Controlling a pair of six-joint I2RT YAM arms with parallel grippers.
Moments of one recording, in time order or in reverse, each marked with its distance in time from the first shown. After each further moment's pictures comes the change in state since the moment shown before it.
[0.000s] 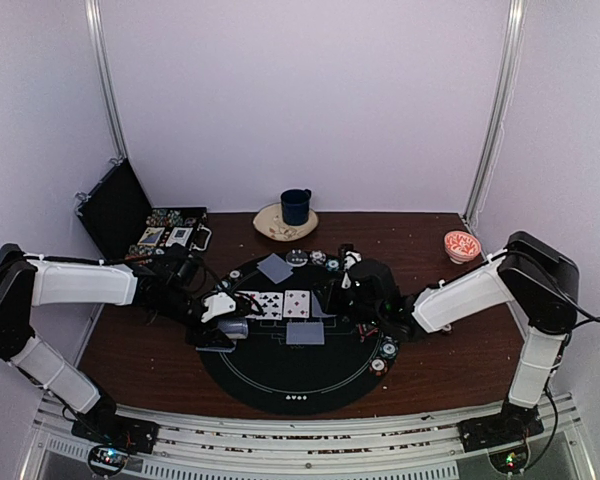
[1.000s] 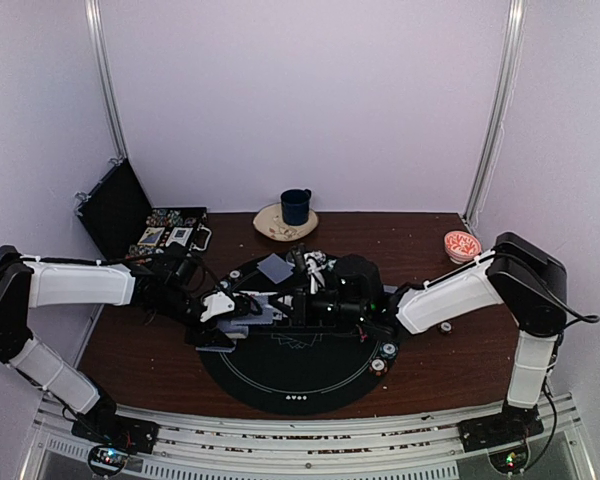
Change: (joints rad) left arm 0.000 -0.018 0.000 -0.007 0.023 0.023; right arm 0.069 0.063 0.113 0.129 -0.447 -0.132
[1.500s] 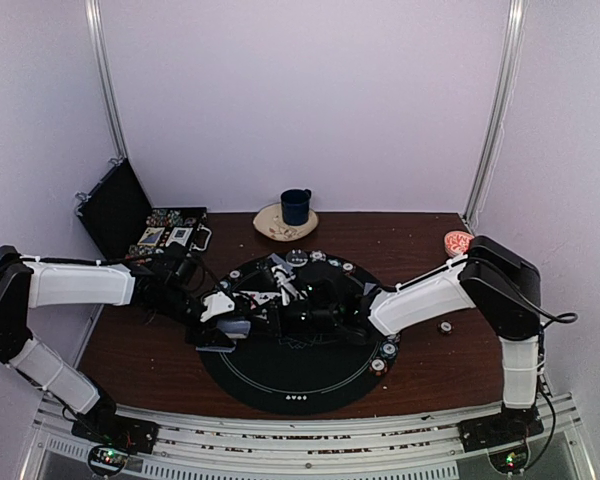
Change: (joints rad) left arm 0.000 -0.002 0.000 0.002 0.002 0.008; right arm 0.055 0.140 0.190 -0.145 -0.028 -0.055
